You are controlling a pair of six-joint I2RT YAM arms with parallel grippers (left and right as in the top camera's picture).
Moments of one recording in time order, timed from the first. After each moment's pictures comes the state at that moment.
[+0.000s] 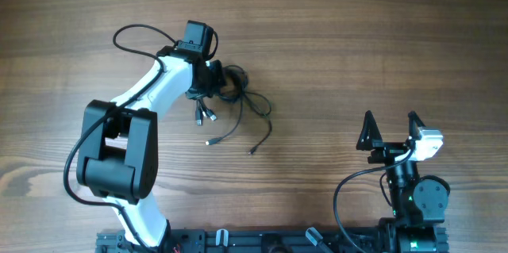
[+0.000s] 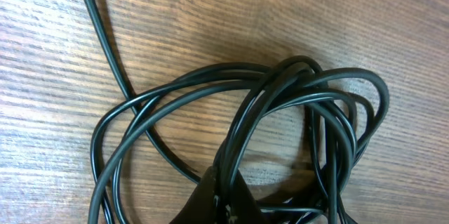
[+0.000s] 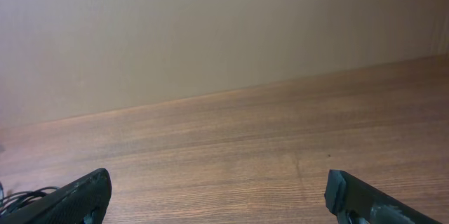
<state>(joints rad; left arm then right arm) -0.25 1.93 1.25 -0.62 0.11 -0.54 0.00 0.02 0.01 0.00 -0.04 0.20</state>
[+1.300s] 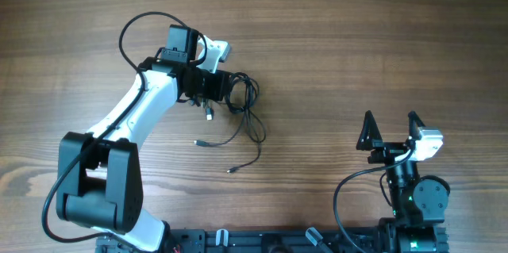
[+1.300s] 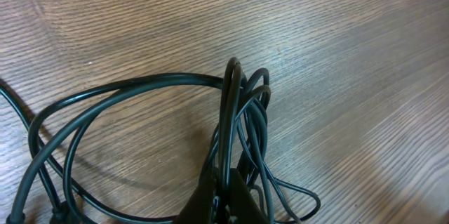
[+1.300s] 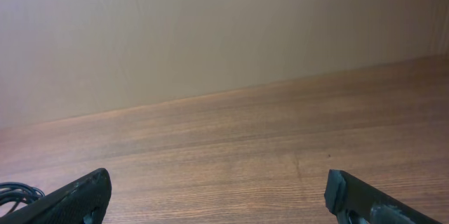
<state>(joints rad) -0.21 1.74 1.13 -0.57 0.47 0.03 0.00 0.02 0.01 0.00 -0.04 0.20</state>
